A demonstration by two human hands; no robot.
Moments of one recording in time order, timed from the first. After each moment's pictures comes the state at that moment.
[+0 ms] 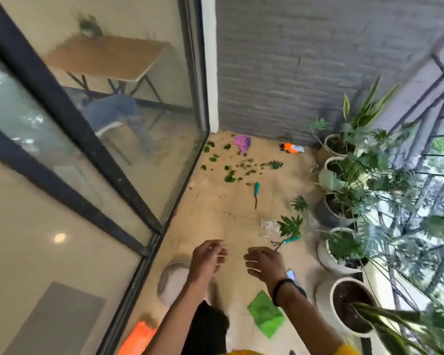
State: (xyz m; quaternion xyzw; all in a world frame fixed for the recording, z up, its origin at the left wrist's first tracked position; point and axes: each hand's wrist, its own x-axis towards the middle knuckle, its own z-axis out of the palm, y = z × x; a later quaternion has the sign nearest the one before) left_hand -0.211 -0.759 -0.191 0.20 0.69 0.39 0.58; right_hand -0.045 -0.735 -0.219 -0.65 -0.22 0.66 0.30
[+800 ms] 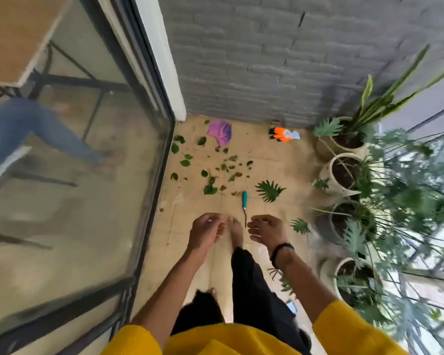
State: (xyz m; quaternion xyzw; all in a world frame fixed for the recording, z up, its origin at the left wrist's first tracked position) left_hand -0.212 -0.221 -0.289 0.23 0.70 0.28 0.62; right_hand -0.030 -0.216 -0.320 -0.73 -0.18 0.59 0.28
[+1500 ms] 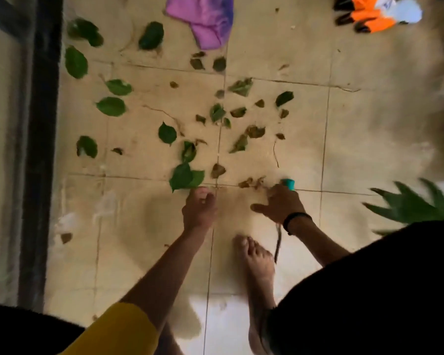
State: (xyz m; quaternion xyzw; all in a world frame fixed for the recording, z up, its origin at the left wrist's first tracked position) left_hand -0.194 0.024 -1.012 0.23 0.78 0.16 0.55; right_hand 0.015 0.041 -1.002 -0.76 -0.43 0.46 -0.16
